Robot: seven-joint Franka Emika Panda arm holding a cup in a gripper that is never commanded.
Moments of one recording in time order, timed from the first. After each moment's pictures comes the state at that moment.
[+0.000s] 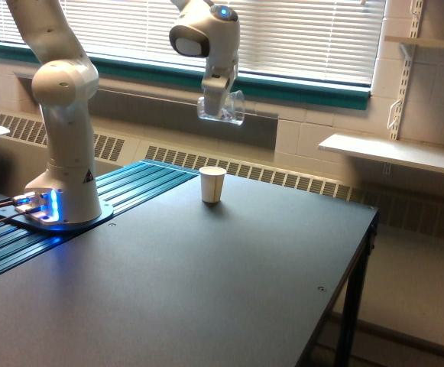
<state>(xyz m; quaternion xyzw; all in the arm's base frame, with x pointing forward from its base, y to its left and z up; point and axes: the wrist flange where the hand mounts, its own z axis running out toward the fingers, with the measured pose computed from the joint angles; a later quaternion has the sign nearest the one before) 0.242 0.317 0.357 -0.93 0.27 0.16 0.20</state>
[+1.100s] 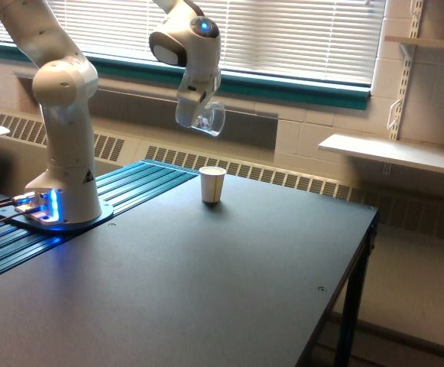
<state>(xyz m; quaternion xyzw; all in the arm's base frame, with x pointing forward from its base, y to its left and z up) 0.219 0.249 0.334 -0.89 0.33 0.23 0.20</state>
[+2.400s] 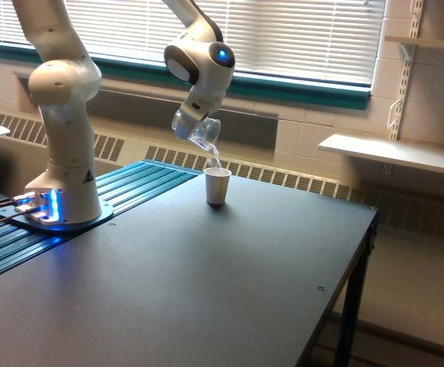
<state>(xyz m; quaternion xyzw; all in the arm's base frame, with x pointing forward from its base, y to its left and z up) 0.226 0.269 0.288 -0.88 0.34 0.31 0.13</state>
